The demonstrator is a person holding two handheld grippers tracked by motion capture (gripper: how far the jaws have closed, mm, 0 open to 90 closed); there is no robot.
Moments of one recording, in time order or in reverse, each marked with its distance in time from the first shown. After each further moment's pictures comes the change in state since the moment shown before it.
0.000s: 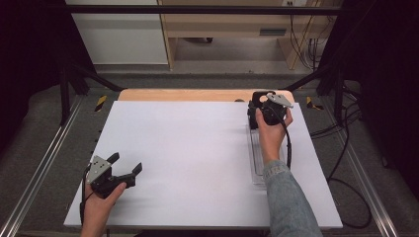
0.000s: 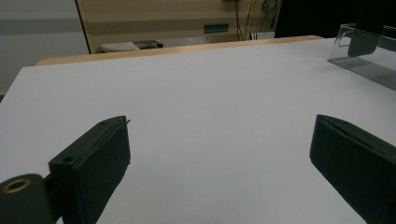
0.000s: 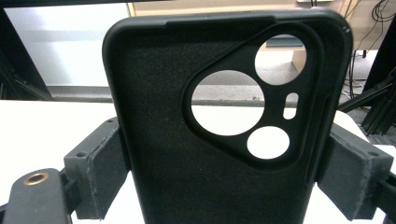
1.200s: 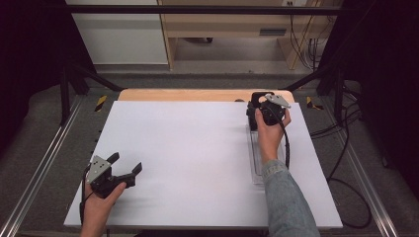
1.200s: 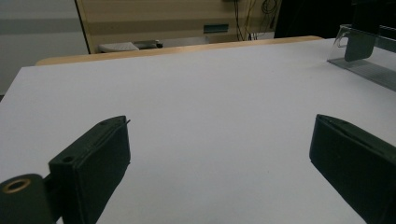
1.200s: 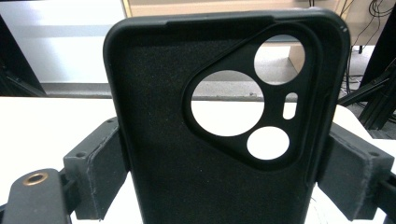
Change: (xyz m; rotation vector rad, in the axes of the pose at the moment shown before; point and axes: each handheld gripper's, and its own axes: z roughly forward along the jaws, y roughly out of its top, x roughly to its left) left arm 0.000 0.000 0.000 -0.001 -0.003 -0.001; right arm 0.001 -0.006 0.009 0.014 -0.017 0.004
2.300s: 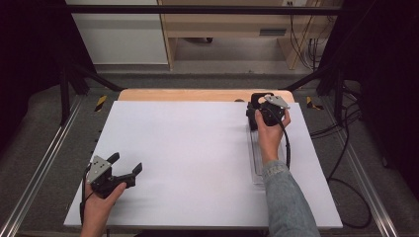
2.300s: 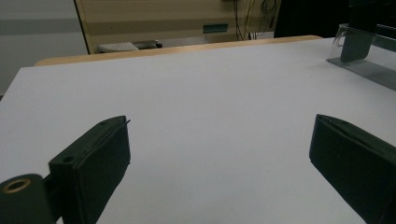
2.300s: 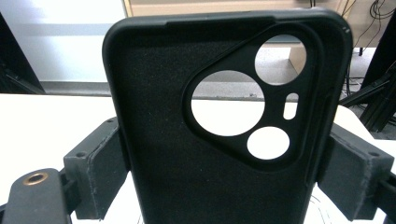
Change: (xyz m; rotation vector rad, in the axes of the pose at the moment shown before) left arm -0.001 0.000 0.000 0.001 -0.007 0.000; right arm 0.000 -0.004 0.003 -0.001 0.001 -0.009
